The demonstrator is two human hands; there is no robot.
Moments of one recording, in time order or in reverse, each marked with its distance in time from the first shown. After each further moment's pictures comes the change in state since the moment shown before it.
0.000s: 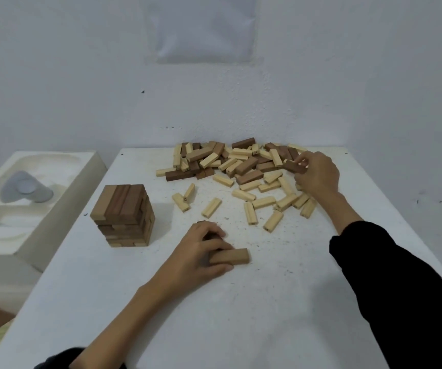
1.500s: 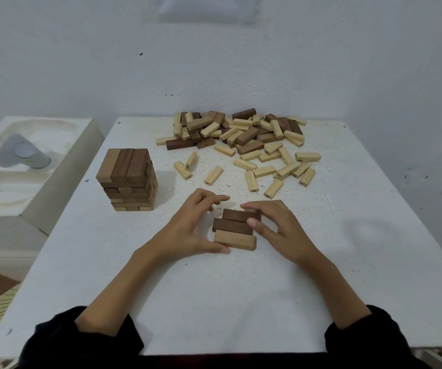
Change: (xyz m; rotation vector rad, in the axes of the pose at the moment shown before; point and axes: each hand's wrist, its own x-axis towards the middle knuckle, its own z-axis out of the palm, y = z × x) left_hand -0.012 -0.008 -0.007 -0.209 -0.074 -0.075; right_hand -0.181 -0.020 0.021 0.417 -0.381 -0.404
